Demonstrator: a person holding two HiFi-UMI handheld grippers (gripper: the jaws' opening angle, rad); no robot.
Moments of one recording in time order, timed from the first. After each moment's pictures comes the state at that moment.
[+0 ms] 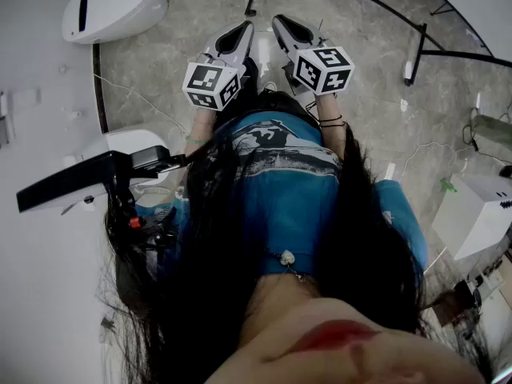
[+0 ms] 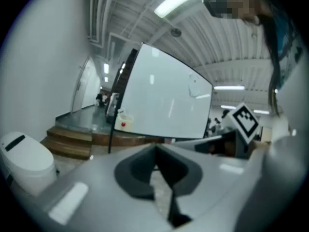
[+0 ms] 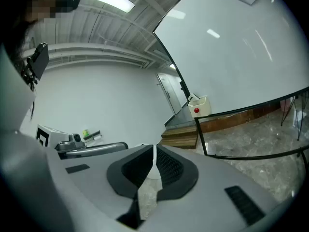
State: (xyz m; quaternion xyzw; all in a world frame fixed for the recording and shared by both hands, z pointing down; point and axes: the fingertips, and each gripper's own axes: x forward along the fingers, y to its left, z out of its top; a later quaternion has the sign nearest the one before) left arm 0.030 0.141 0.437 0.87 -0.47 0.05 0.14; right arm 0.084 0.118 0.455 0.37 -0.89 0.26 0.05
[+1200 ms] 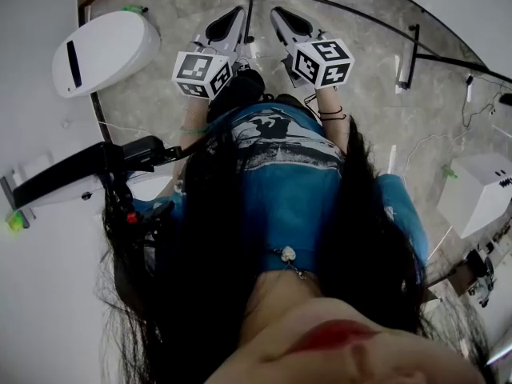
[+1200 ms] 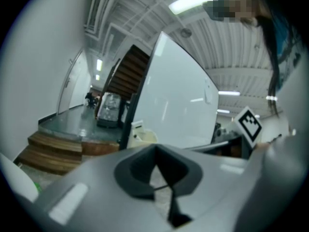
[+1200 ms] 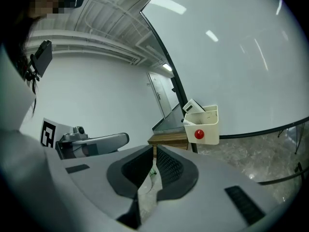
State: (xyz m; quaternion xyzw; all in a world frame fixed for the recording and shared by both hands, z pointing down) left arm -0.034 -0.127 0.421 0.90 -0.41 0.04 0.13; right arm 0.034 -0.128 0.447 0.43 -0.87 0.24 0.06
